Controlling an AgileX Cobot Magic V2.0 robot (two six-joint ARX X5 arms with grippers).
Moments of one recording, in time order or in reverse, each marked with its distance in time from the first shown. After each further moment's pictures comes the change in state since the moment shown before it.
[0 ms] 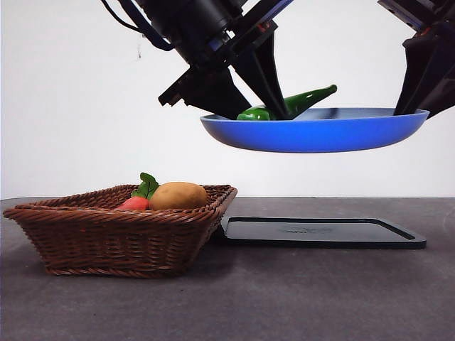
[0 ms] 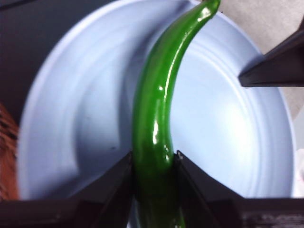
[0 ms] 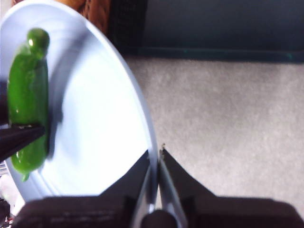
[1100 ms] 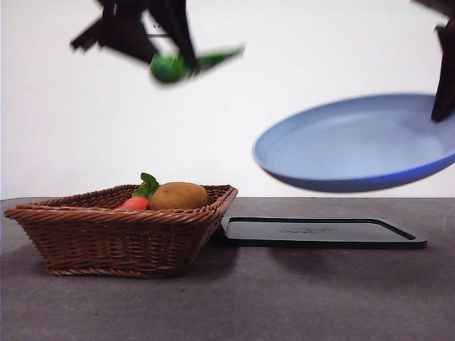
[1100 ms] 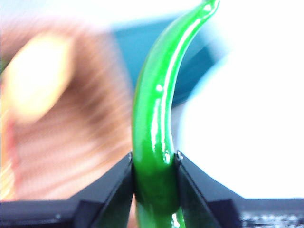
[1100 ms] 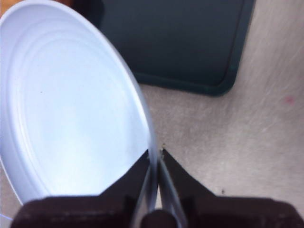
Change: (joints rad) left arm 0.156 -0.233 -0.002 -0.151 -0.060 -0.039; right arm -0.019 -0.087 0.001 -0.015 0.238 -0.181
